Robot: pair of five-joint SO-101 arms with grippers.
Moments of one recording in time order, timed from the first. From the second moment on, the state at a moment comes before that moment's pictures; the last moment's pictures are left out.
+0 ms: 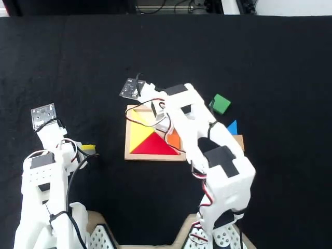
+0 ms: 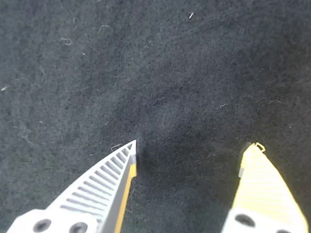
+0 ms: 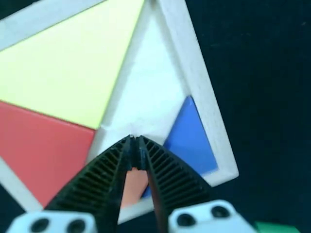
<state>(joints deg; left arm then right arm) -21.8 -41.9 73.4 44.8 1.1 -21.2 18.9 12.2 57.4 47.1</state>
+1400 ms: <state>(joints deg) -21.8 -41.9 73.4 44.8 1.1 -24.3 6.4 27.6 48.4 47.1</state>
